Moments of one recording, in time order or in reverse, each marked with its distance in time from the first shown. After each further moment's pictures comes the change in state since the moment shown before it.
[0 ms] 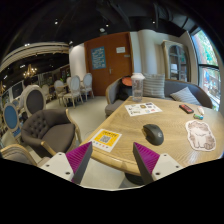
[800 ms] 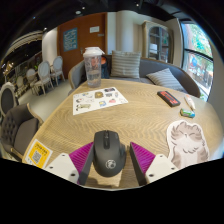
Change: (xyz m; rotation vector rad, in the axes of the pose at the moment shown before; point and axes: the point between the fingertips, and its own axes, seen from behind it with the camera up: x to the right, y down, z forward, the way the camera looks) arm 0.205 -0.027 0.141 -0.238 0.265 0.066
